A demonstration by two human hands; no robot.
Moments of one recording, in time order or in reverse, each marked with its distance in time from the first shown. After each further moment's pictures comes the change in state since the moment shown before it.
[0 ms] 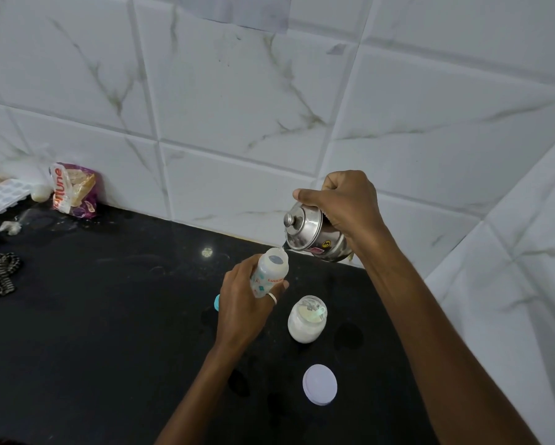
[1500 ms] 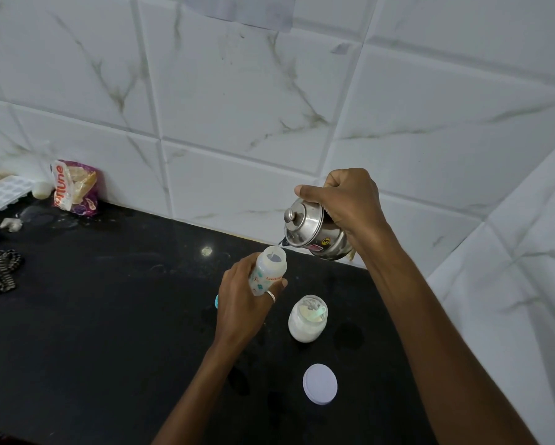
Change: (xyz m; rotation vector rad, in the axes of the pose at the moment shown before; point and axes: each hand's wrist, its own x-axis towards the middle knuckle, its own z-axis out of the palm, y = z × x) left_hand 0.000 0.000 -0.003 -0.008 0.025 -0.041; right_hand 0.002 -0.003 0.002 0.042 -0.005 -0.009
